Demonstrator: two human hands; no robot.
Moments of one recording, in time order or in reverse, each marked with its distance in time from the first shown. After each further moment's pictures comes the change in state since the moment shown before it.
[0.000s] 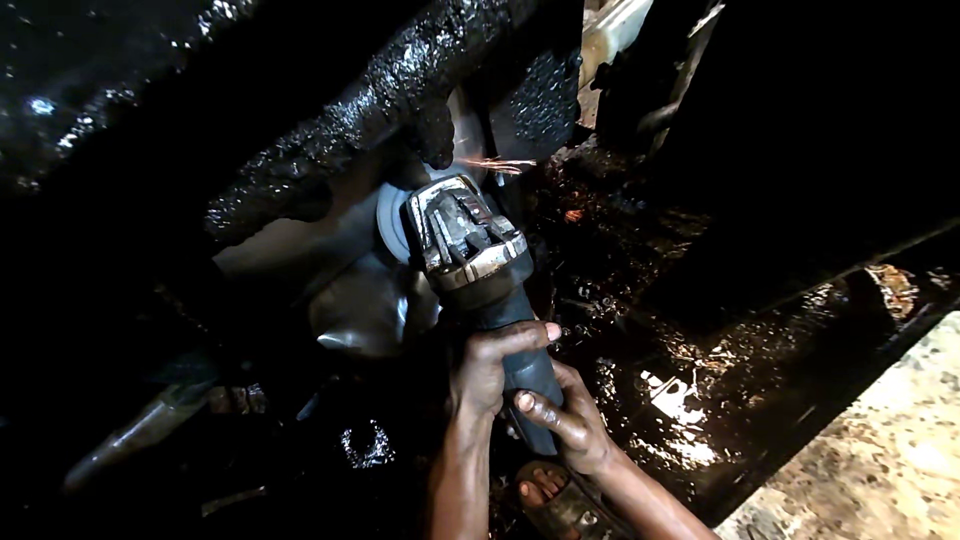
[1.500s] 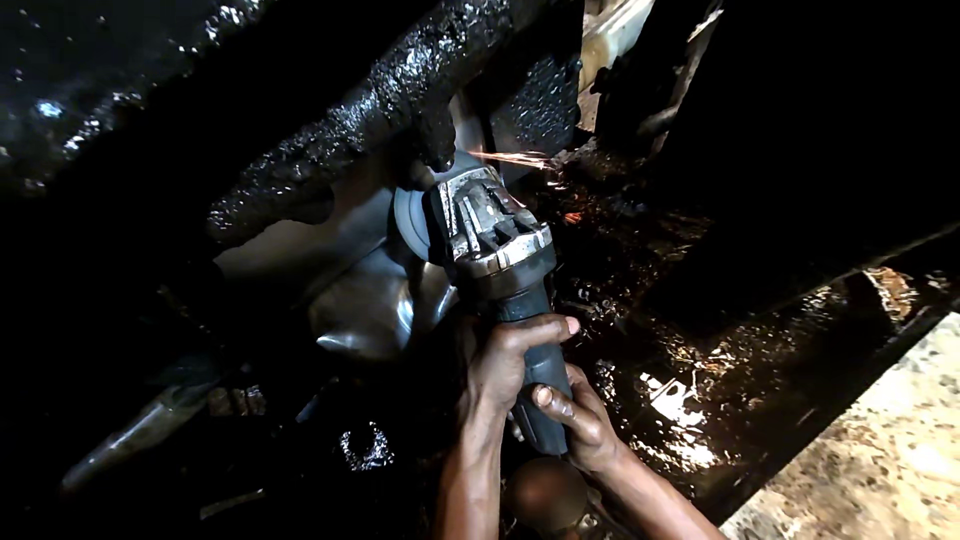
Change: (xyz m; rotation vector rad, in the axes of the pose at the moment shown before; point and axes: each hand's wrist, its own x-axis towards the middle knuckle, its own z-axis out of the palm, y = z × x) left_hand -0.001 0.006 0.017 0.171 0.082 -0.001; right_hand -0.002 -0.001 -0.007 0.188 -0.017 0.069
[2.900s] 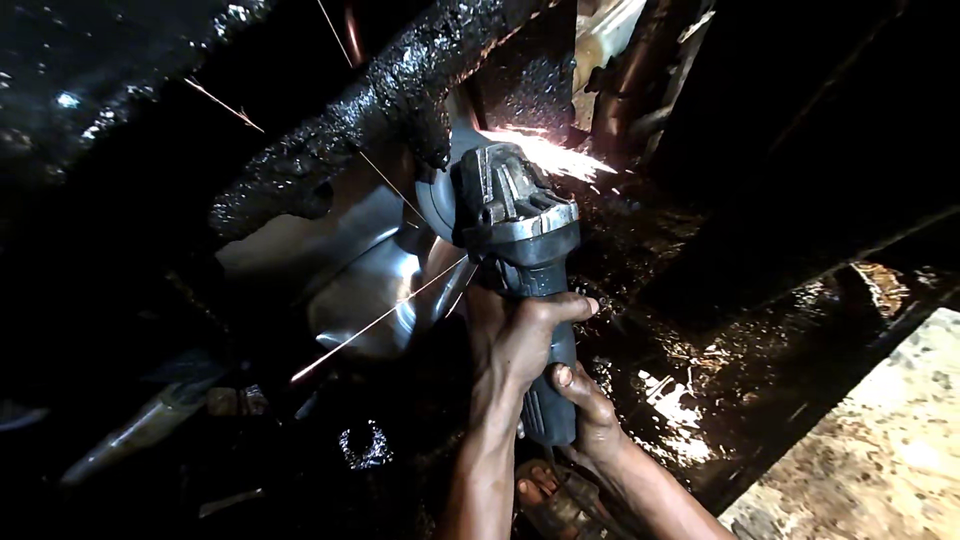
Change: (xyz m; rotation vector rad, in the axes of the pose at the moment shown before) left_hand 0.002 0.009 0.015 0.272 0.061 0.004; right_hand -0.002 -0.005 0.000 0.244 -0.022 0.047
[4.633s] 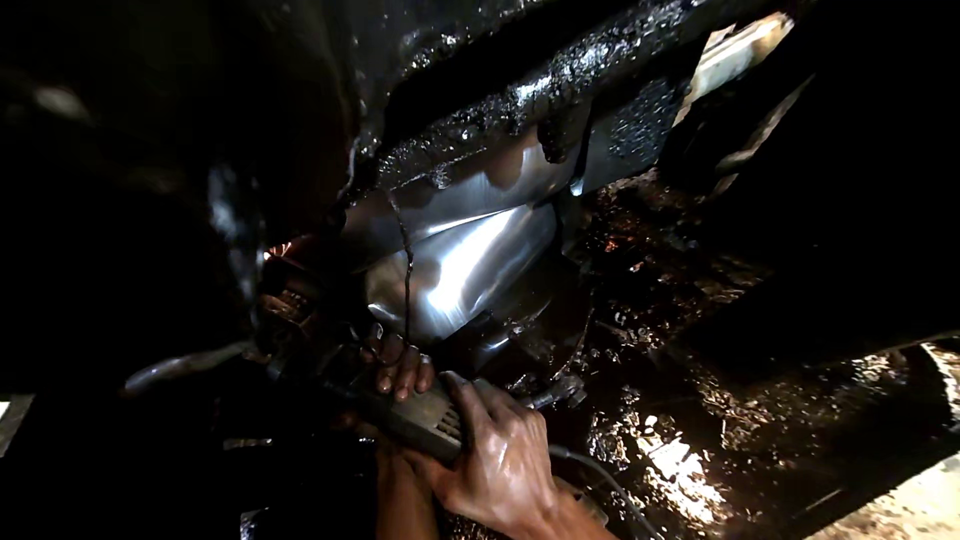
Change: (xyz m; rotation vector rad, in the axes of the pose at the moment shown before) left_hand -0.027 -0.054 -0.127 -1.150 -0.368 0.670; right_hand 0.005 0.057 0.101 -1.695 -0.015 -0.548
